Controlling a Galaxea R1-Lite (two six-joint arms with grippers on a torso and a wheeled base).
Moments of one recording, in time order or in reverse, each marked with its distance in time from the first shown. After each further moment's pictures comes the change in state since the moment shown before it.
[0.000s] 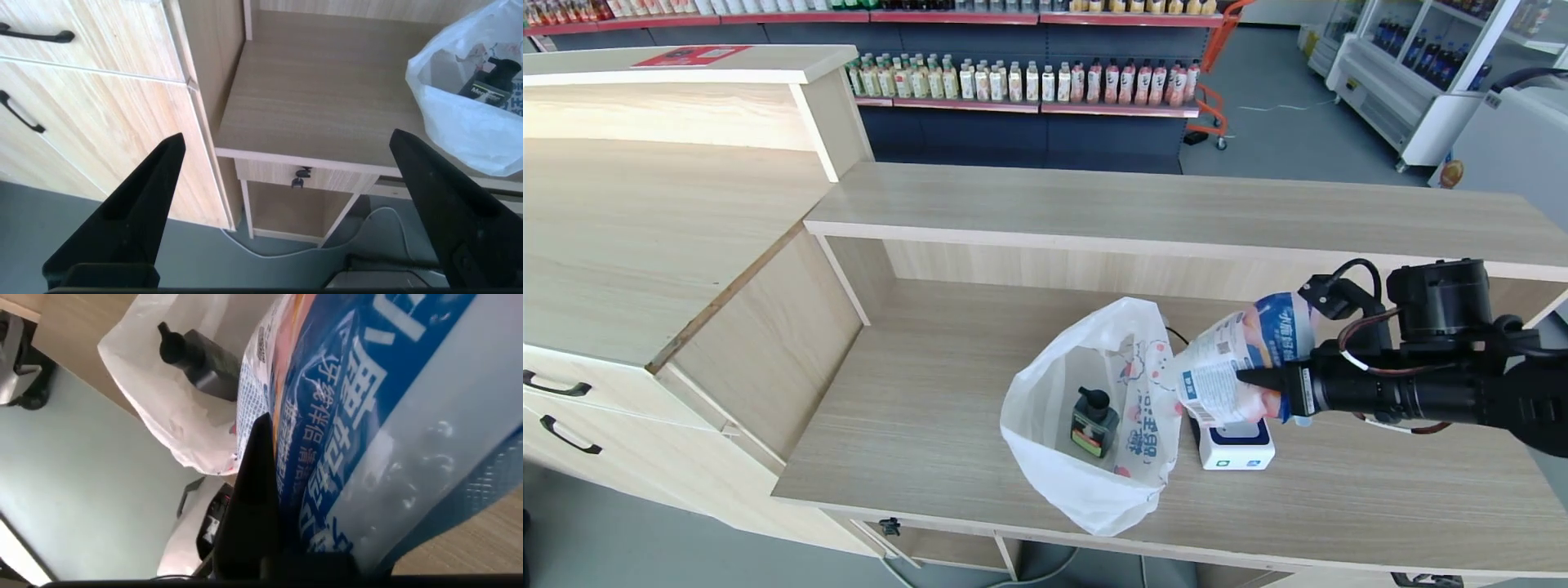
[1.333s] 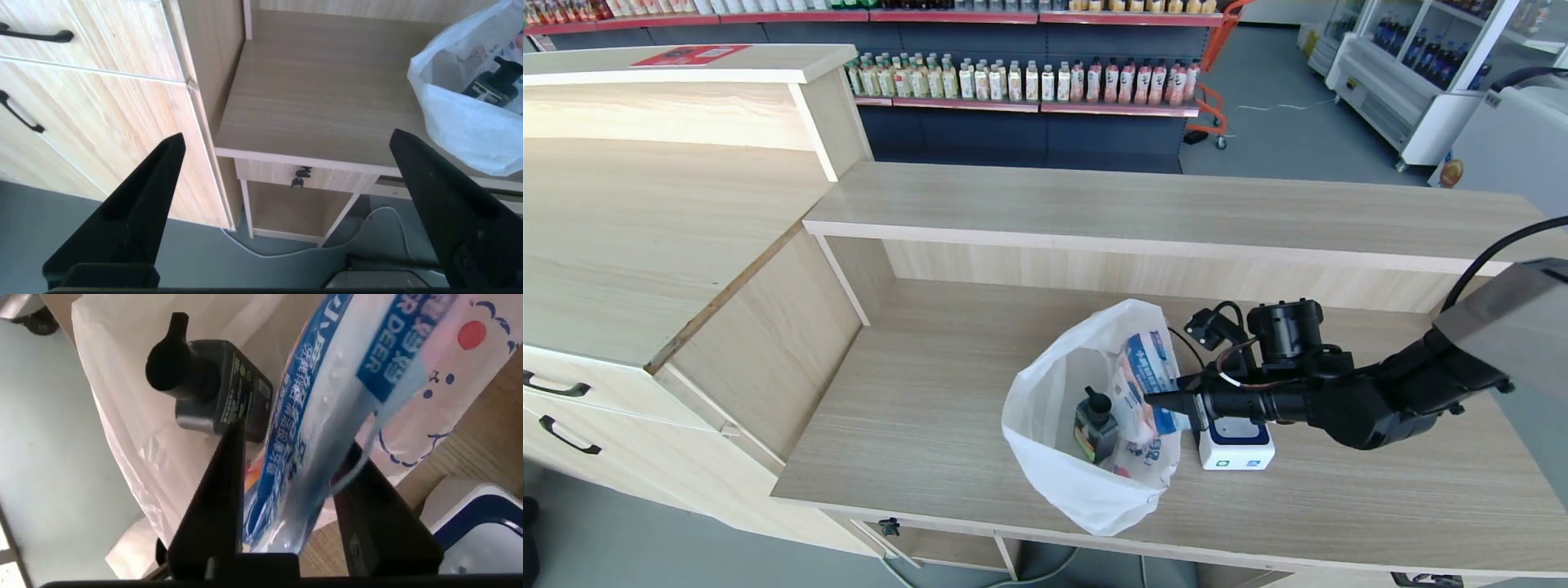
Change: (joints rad) left arm 0.000 0.000 0.000 0.000 0.000 0.000; right arm 0.119 0.401 -0.176 -0.219 0.093 -0.180
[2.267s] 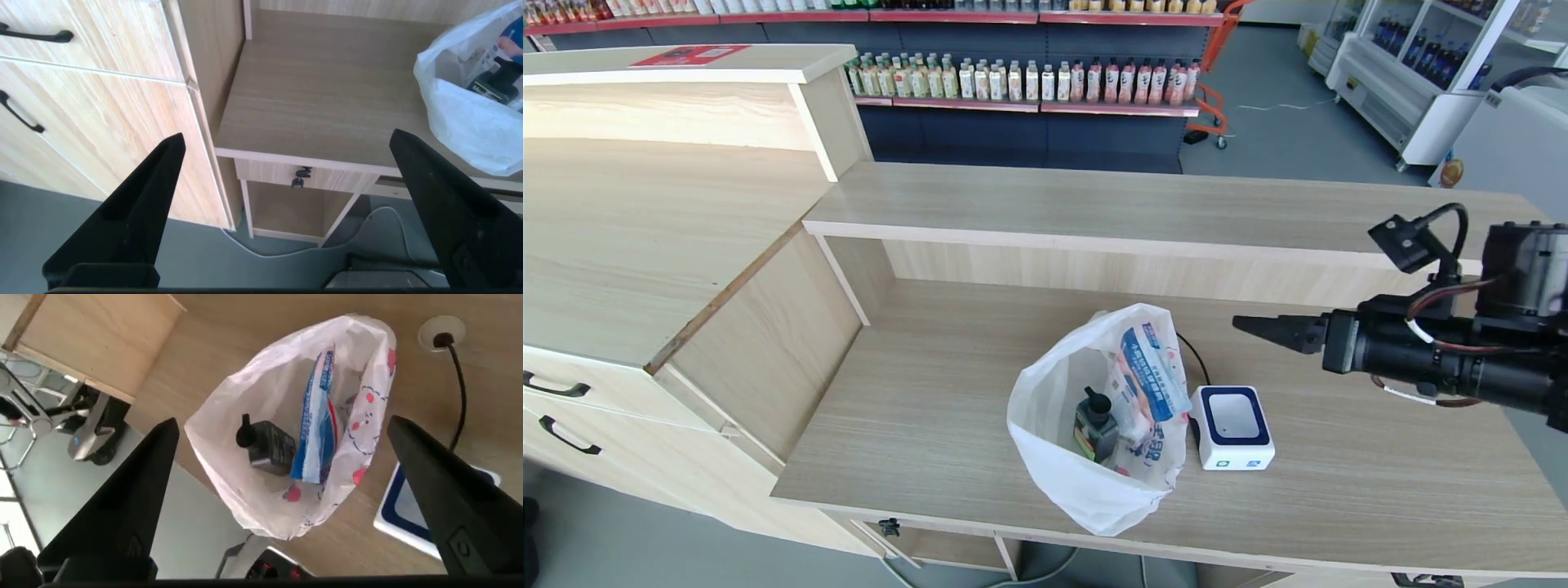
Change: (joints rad) left arm 0.000 0.000 0.000 0.000 0.000 0.000; right arm -0.127 -0.586 0.269 0.024 -0.034 0.366
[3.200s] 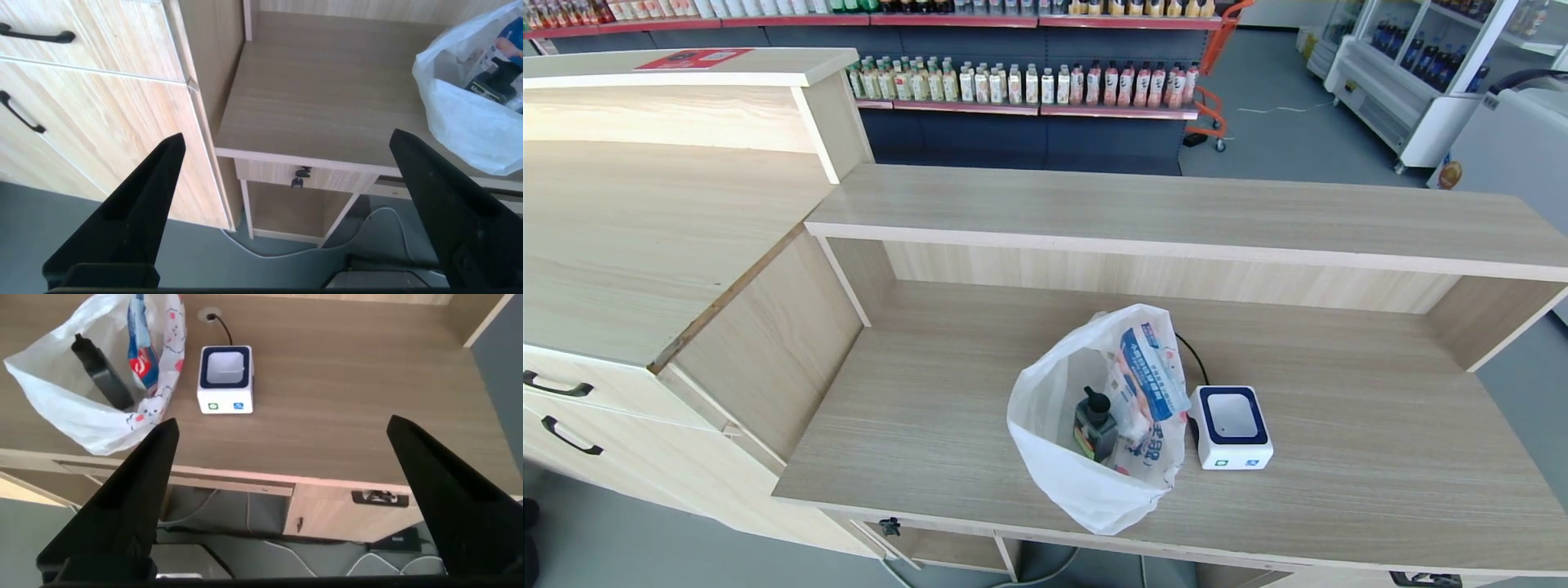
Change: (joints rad) left arm 0.000 0.000 0.000 0.000 0.000 0.000; right arm -0.158 -1.467 0.702 0.522 -0.474 -0.184
